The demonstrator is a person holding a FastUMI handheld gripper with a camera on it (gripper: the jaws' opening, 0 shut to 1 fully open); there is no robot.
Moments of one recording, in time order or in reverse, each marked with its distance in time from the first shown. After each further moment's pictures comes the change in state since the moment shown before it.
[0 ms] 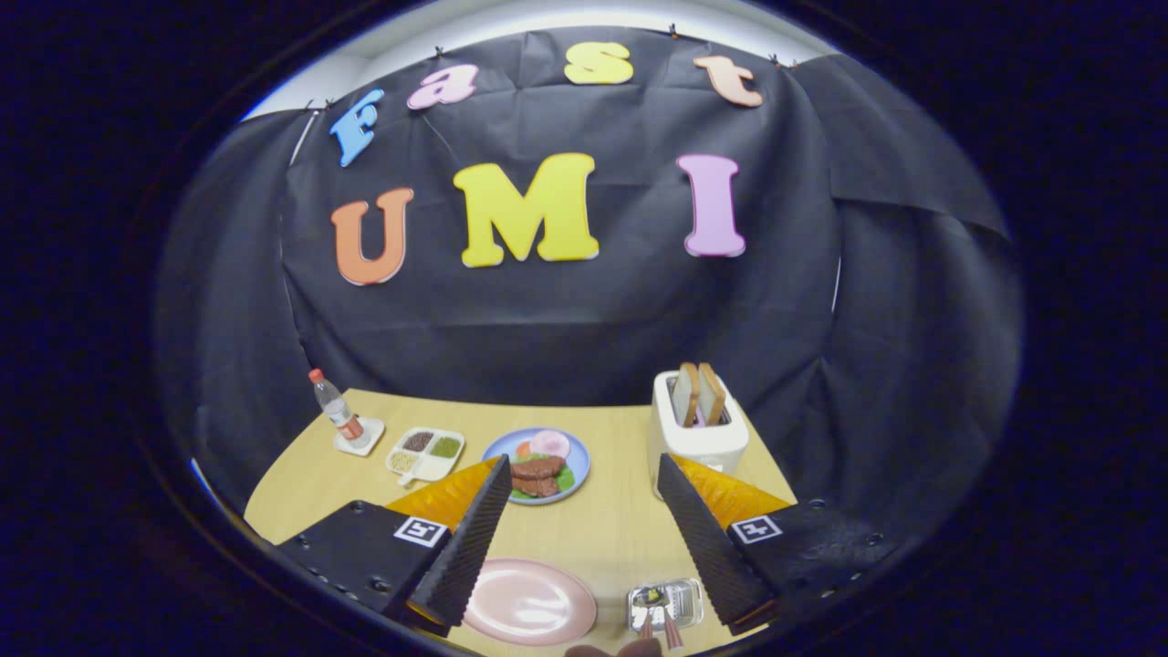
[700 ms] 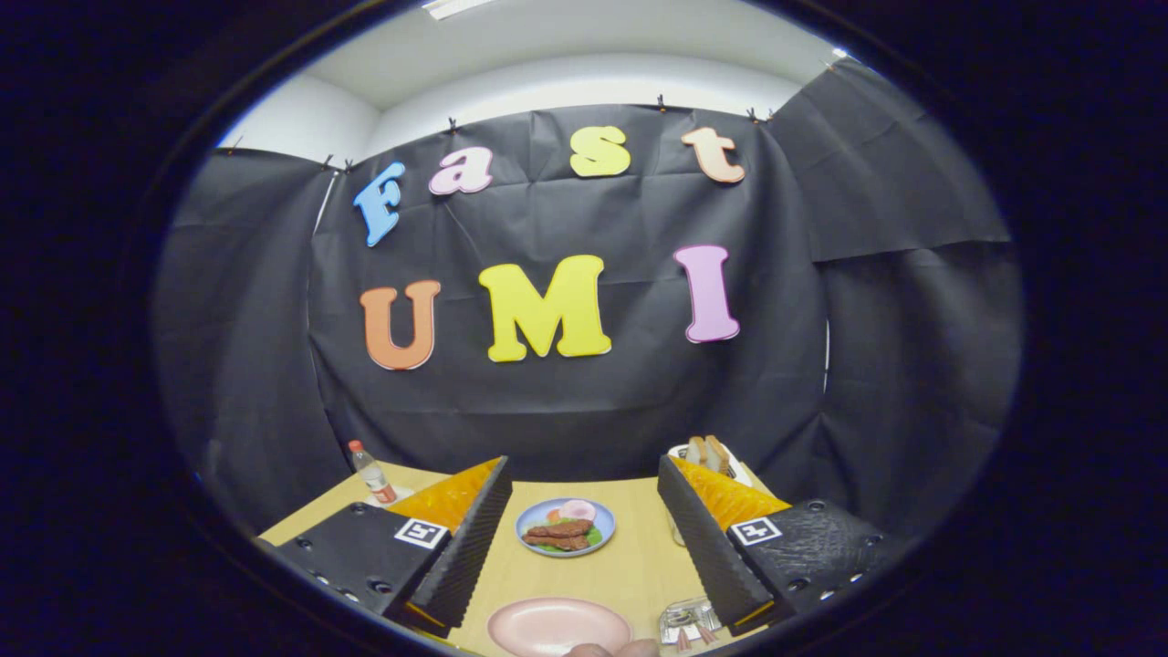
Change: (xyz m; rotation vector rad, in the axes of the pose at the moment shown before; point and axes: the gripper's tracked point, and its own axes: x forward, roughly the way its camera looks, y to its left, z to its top) arm -0.067 0.030 0.033 0.069 -0.244 0.032
